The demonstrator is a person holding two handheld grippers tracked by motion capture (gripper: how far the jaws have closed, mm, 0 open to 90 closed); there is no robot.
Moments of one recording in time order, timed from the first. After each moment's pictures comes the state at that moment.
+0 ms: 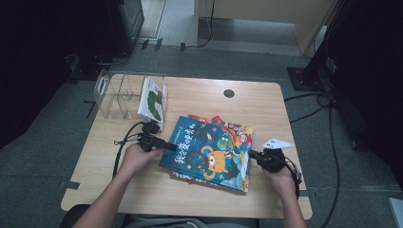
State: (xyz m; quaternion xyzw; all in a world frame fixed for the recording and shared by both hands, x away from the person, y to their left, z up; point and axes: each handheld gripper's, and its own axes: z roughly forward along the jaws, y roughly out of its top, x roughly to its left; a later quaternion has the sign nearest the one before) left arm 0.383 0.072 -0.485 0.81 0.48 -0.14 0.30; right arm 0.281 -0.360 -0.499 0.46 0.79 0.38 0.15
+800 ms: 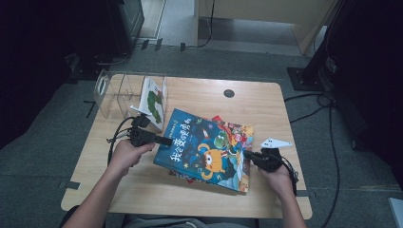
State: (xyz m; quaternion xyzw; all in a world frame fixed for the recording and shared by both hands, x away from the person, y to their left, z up) left arm 0.373 0.092 -0.429 0.78 0.46 -0.21 0.37; right arm 0.286 -0.354 -0.505 0.45 0.78 0.42 0.11
